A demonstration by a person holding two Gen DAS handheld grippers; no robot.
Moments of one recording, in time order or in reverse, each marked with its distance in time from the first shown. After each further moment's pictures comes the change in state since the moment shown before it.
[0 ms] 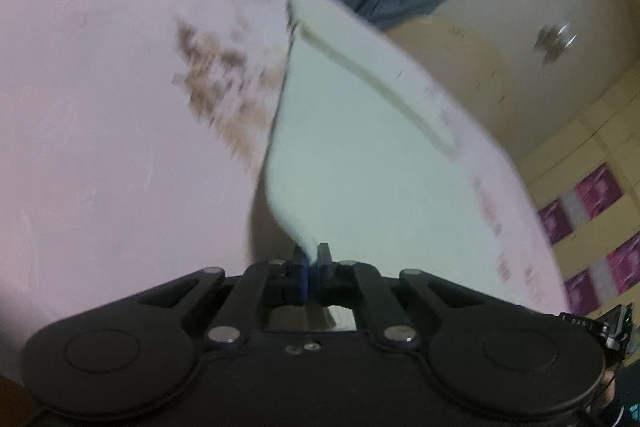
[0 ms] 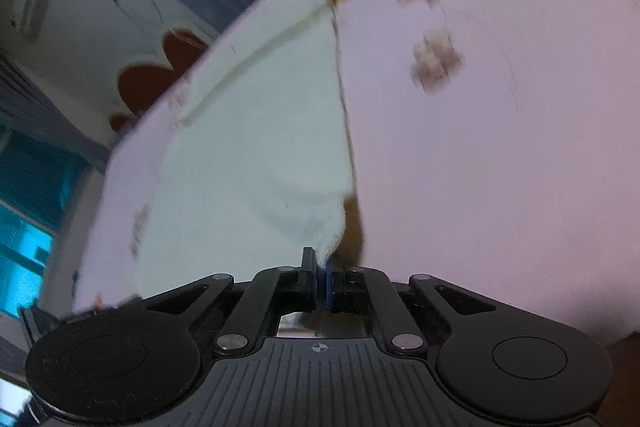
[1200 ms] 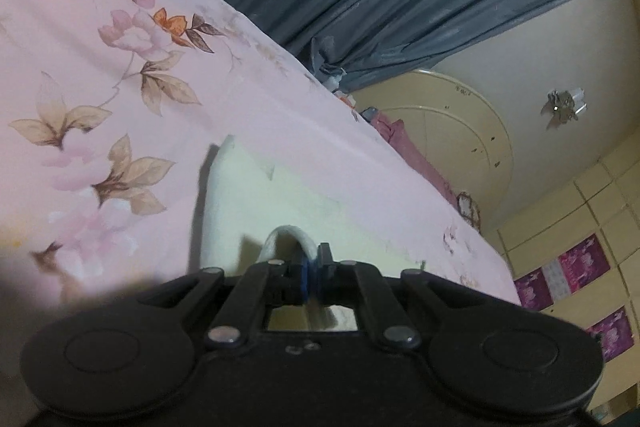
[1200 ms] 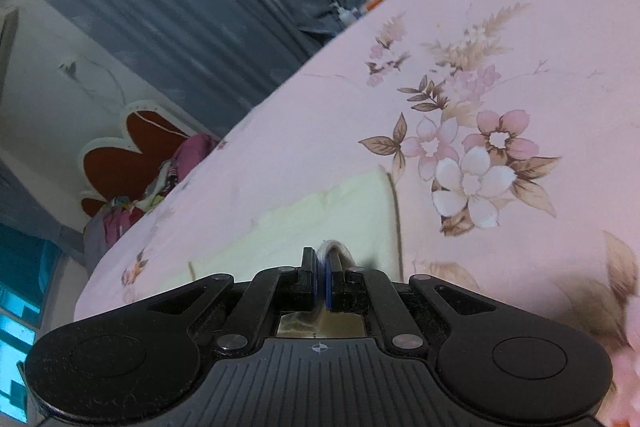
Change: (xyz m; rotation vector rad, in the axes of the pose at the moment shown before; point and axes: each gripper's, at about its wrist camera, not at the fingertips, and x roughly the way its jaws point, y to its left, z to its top) left arm 0.273 0.005 0.284 -0.099 -0.043 -0.091; right arm 0.247 -0.006 0.322 0.085 -0.088 -0.070
